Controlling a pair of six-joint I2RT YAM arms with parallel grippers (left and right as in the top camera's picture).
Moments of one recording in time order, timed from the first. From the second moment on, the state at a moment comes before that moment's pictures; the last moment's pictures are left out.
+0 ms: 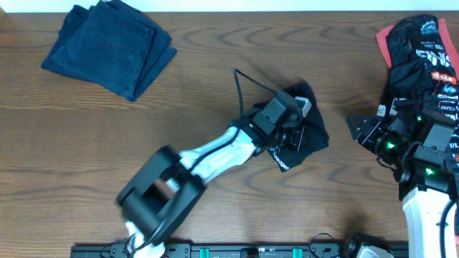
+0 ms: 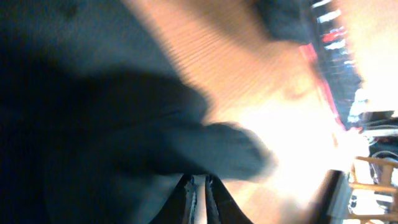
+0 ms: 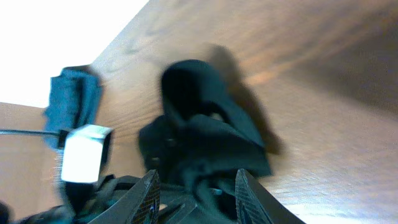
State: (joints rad) left arm -0.81 1.90 1.20 -0.08 0.45 -0.56; right arm -0.30 1.04 0.71 -0.45 -0.61 0.45
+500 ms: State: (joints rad) left arm -0.55 1.47 1.21 -0.77 0.17 -0.54; right arm -0.18 1.19 0.71 -0.28 -0.71 0.48
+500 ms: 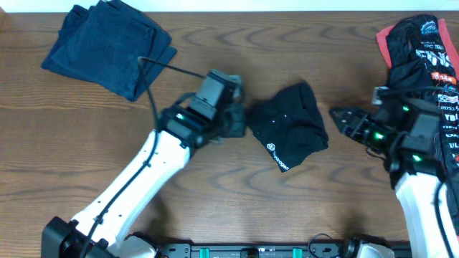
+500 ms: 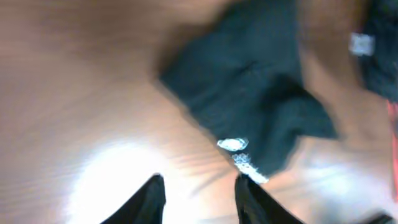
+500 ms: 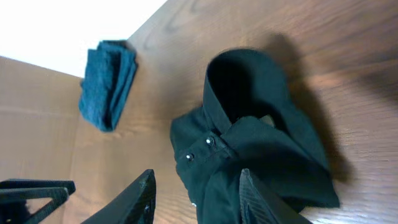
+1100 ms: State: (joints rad) left arm -0.44 1.48 1.20 -0.95 0.09 -0.52; right arm -0.03 1.43 0.71 -0.25 -0.52 0.42
